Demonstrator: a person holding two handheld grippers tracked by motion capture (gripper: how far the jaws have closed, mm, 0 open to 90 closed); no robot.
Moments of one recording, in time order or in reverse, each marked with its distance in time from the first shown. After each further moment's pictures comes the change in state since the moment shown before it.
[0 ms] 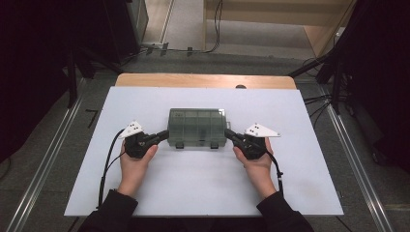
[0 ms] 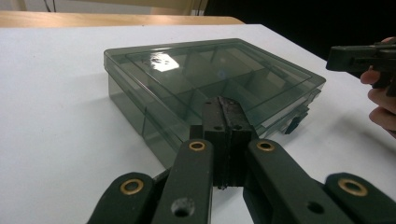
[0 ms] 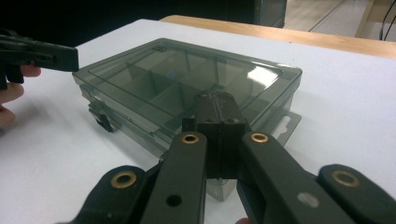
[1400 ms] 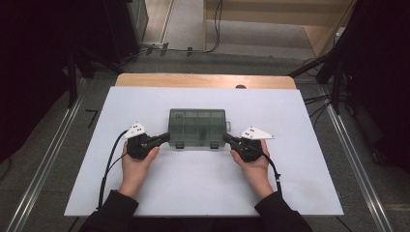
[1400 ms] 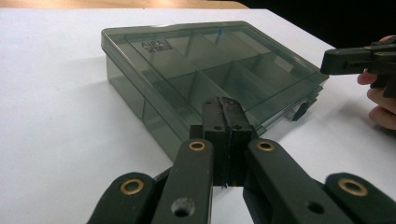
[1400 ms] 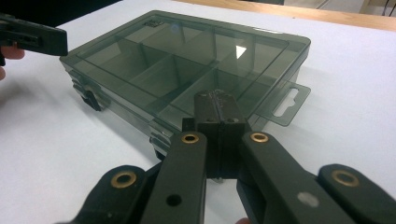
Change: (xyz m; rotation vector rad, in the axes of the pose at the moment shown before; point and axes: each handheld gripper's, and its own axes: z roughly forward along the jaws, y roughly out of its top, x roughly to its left) left arm 0.000 -0.006 0.005 0.044 0.012 0.004; right arm 0.000 -0.015 0.012 0.055 -0.019 -0.006
